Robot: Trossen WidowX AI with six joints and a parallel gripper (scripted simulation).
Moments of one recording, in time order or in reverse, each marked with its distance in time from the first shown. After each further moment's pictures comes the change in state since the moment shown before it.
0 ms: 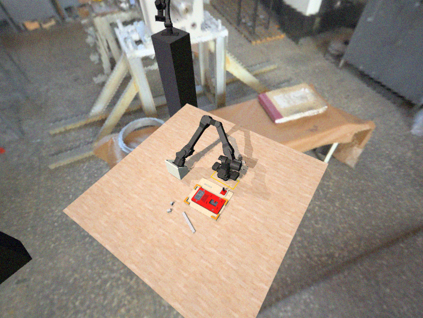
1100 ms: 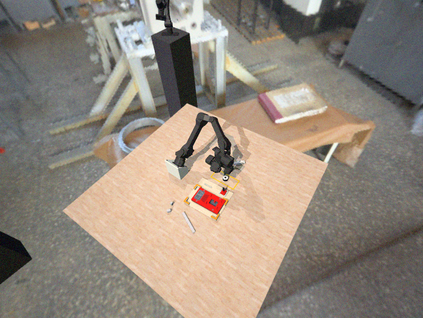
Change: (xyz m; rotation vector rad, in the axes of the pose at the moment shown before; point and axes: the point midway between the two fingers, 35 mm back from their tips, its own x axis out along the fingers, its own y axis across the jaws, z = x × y) arm -0.077 -0.033 0.026 0.023 -0.015 -0.011
